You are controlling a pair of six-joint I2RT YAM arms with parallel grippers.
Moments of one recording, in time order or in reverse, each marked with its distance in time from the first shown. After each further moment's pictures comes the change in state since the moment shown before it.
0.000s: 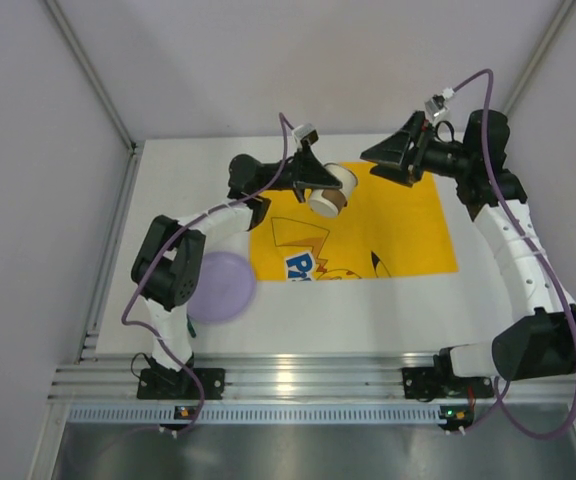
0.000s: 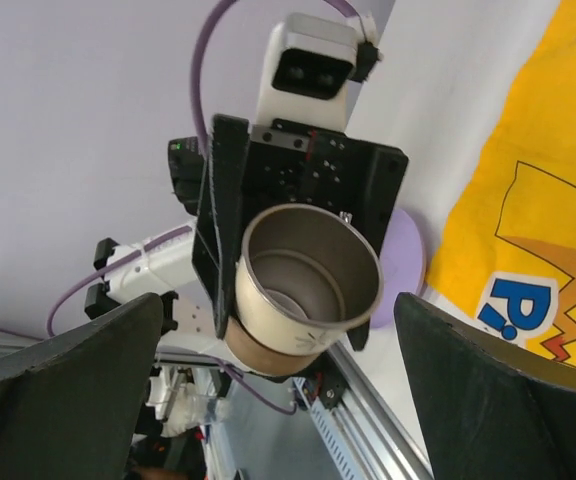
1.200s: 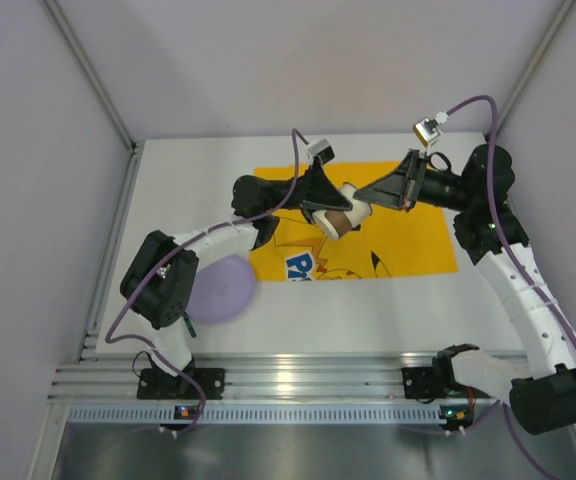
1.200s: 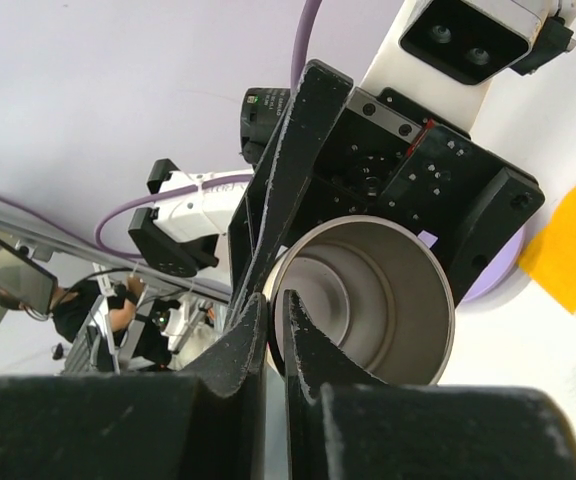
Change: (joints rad) left arm -0.144 -0.134 -0.139 0.109 -0.071 -0.138; right arm 0.137 -0.254 -0.226 0.229 -0.053 0.127
